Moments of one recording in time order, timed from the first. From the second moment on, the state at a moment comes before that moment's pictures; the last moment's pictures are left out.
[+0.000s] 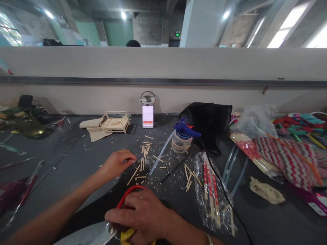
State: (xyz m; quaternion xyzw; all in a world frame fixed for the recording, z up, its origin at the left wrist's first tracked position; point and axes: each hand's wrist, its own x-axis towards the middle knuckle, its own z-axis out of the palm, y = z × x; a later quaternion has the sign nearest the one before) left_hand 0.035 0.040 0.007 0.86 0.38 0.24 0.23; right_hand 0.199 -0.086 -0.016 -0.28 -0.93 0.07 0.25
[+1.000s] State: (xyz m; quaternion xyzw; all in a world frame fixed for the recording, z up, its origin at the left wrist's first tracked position) left_hand 0.096 0.046 -0.007 0.85 0.34 0.27 0.31; right_hand 0.200 -0.087 -0.021 -0.30 -0.90 0.07 0.31
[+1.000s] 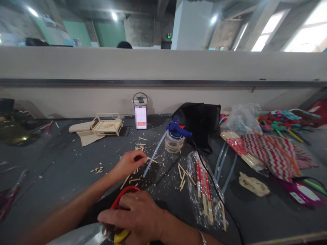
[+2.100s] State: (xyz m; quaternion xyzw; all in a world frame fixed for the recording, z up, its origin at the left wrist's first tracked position) left_hand 0.056 0.026 -0.001 0.75 0.45 0.27 0.40; right_hand 0.199 -0.089 -0.018 -0.32 -0.84 0.07 0.42
